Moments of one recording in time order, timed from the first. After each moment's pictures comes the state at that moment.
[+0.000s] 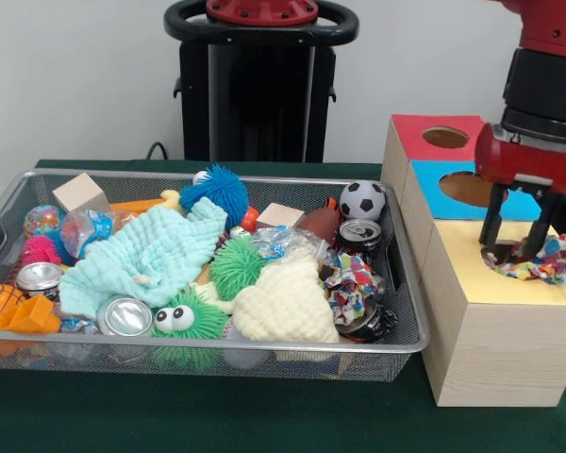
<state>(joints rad) 0.36 -0.42 -0.40 1.42 0.42 0.46 1.75</state>
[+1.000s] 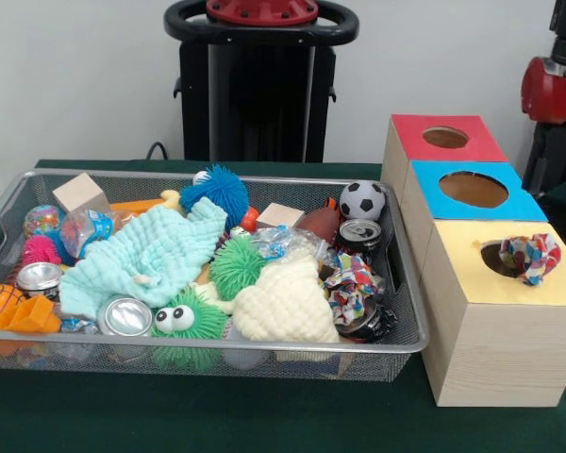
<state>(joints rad) 0.38 -0.49 -0.43 1.33 0.42 0.65 1.75</state>
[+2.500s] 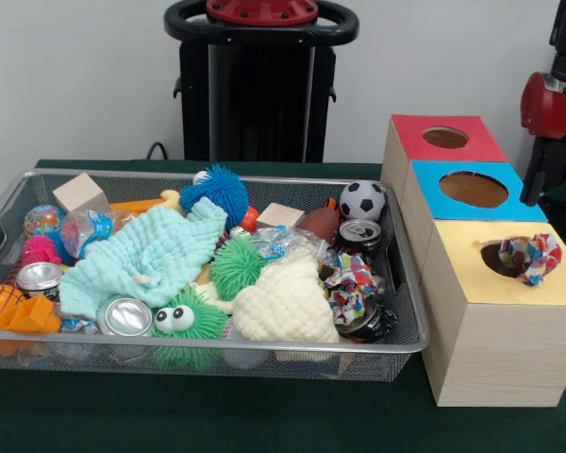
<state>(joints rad) 0.37 -0.46 -0.43 1.31 0.42 0.65 1.75</state>
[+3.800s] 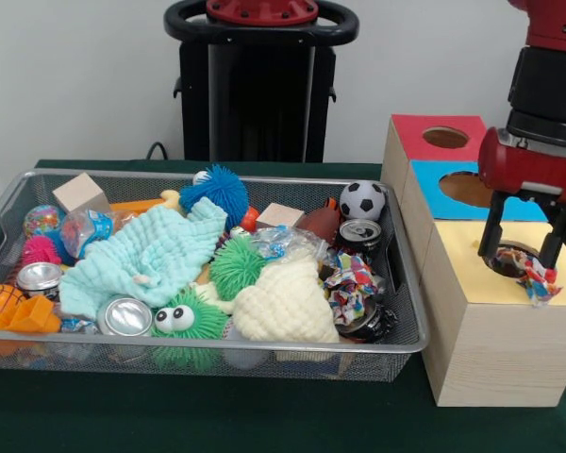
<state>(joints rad) 0.33 -0.39 -0.42 1.31 0.42 0.49 1.75</state>
